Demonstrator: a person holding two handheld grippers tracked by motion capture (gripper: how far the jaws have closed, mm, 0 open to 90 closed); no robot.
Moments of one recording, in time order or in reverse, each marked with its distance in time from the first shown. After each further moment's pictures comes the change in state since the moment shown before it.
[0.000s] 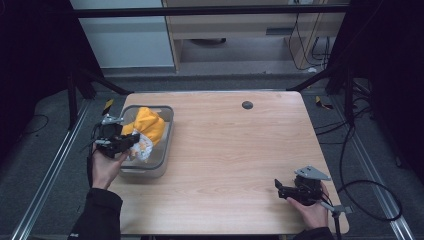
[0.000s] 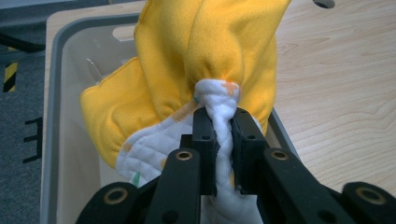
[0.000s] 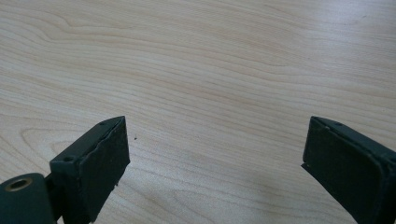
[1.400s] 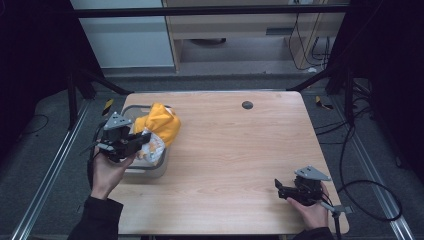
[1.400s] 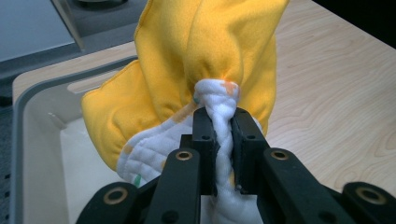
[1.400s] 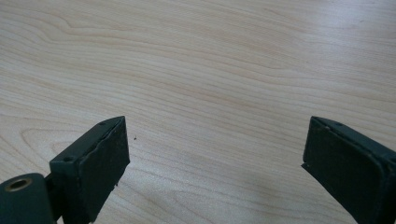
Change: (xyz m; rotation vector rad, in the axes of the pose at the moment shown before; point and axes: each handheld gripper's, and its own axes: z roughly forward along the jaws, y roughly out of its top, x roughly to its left) left arm -0.059 0.016 -0.041 -0.092 -0.116 0.152; right arm 0.000 0.000 -0.001 -0.011 -0.005 -0.013
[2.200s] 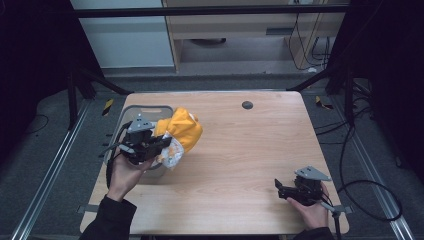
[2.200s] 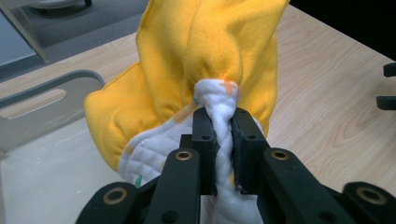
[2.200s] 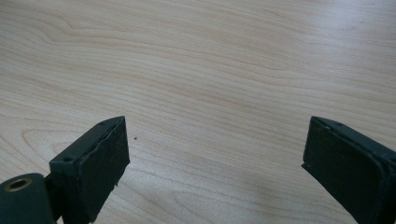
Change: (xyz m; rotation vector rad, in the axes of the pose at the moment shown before) left arm -0.040 0.010 0.019 0.014 -0.096 0.077; right arm 0.000 0.000 0.000 -0.003 -0.001 -0.001
